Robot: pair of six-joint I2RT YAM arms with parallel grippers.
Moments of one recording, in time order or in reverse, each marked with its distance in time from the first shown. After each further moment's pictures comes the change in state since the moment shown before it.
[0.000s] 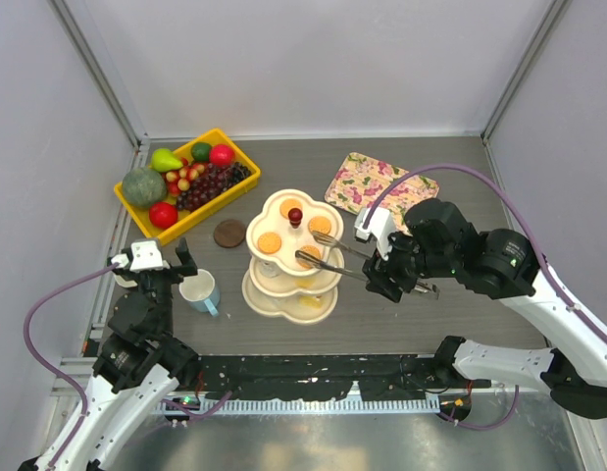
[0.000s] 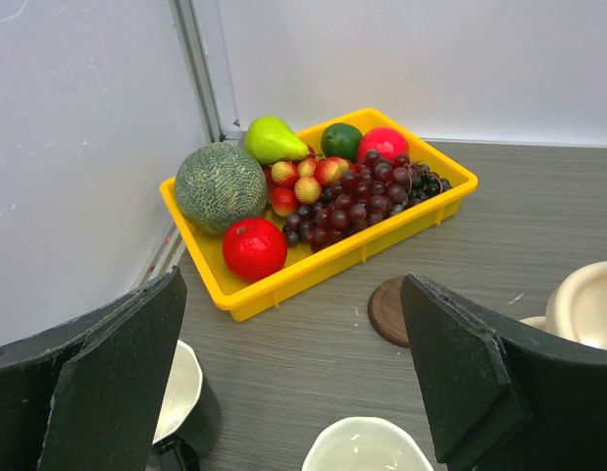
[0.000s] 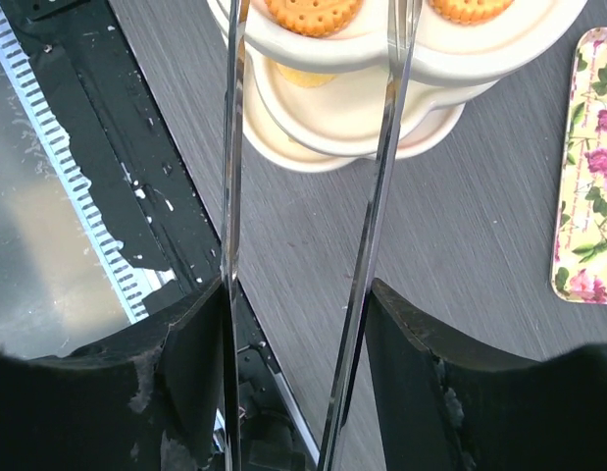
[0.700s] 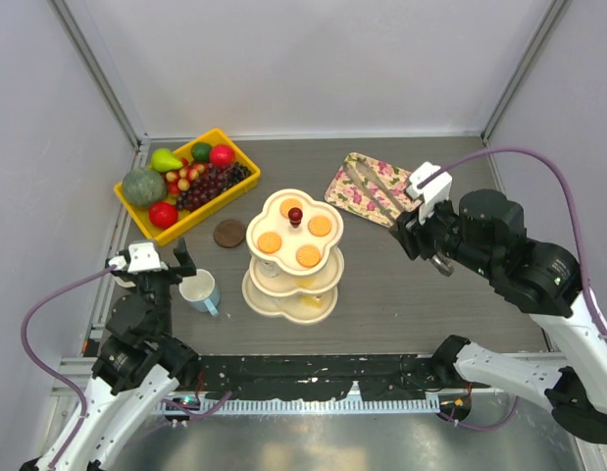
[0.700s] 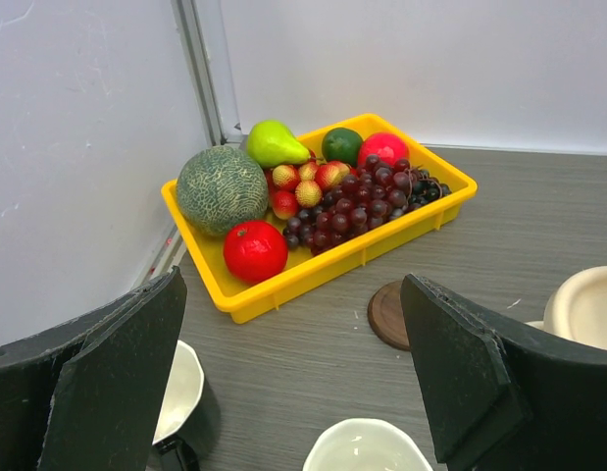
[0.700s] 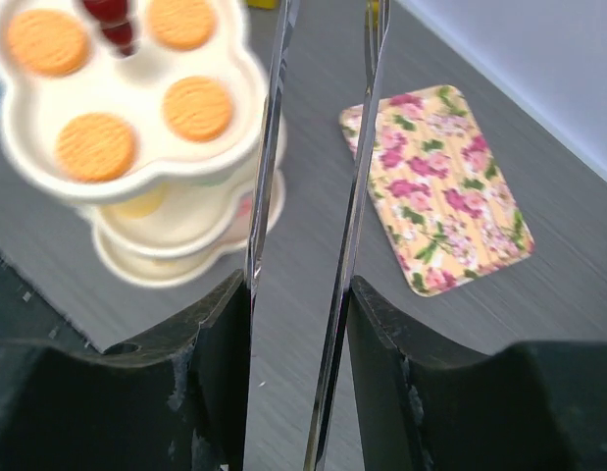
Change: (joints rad) left arm 0.000 -0.014 0.000 0.000 -0.003 0.000; right arm -0.092 -0.108 0.020 0.207 0.262 0.046
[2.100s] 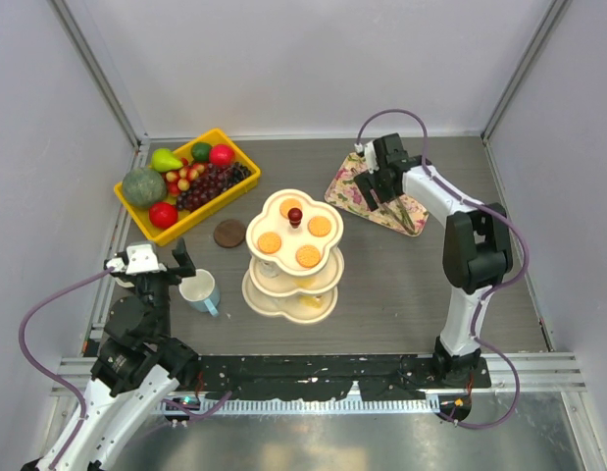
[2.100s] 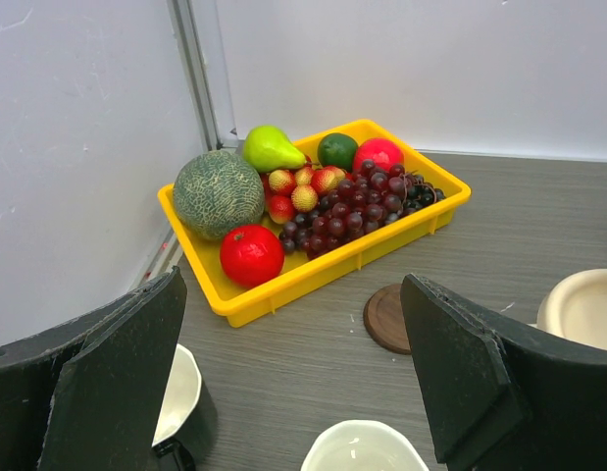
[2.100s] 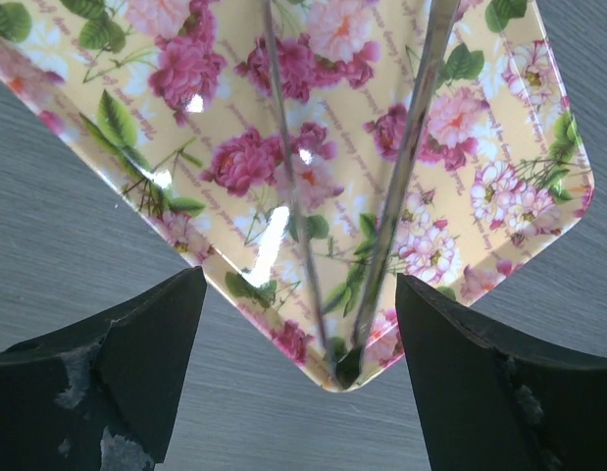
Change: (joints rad) left arm 0.000 -0.018 0.000 0.000 0.011 -0.001; right arm -0.525 1.033 0.075 0.396 0.017 -0.129
